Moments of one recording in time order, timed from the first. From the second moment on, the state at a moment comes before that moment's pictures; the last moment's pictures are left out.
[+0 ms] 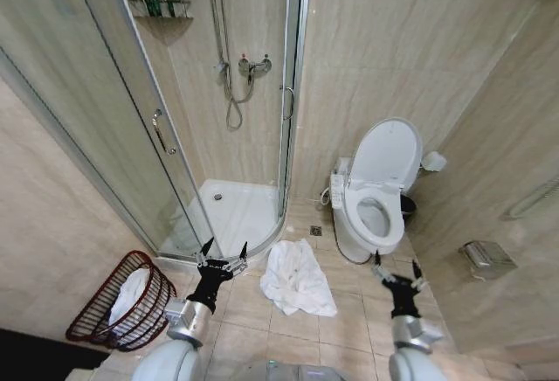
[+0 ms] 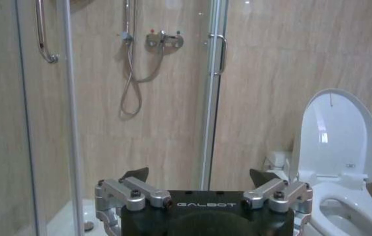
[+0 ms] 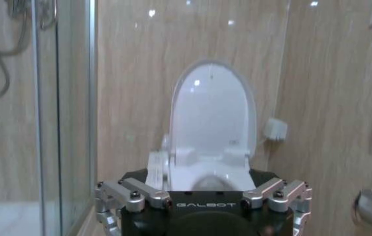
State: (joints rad) left arm 1.85 -1.61 -0.54 -2.39 -0.01 0.14 0.19; right arm -1.73 1.56 0.72 1.87 0.08 0.28 0.09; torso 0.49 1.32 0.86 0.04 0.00
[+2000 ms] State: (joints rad) left arm 1.85 -1.61 -0.54 -2.39 -0.01 0.14 0.19; right arm -1.69 1.55 0.76 1.86 0.14 0.63 0.05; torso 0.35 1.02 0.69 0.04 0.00
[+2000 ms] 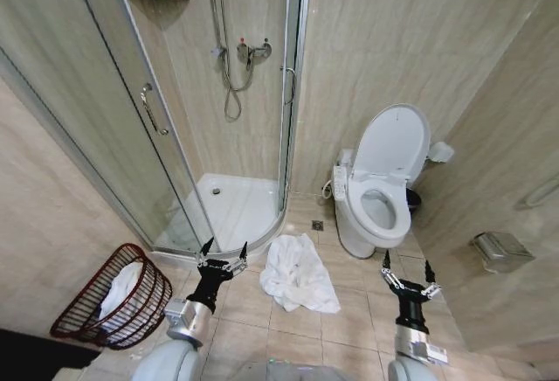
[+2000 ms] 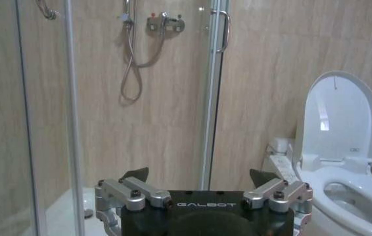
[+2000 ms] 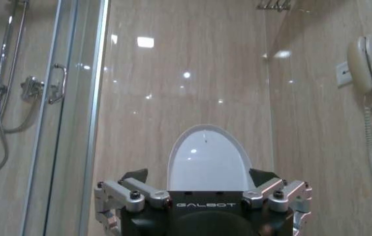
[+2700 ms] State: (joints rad) left arm 1.85 -1.61 -0.54 -2.39 -0.01 0.14 0.19; right arm -1.67 1.56 0.76 1.85 0.14 0.62 0.04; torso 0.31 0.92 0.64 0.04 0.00
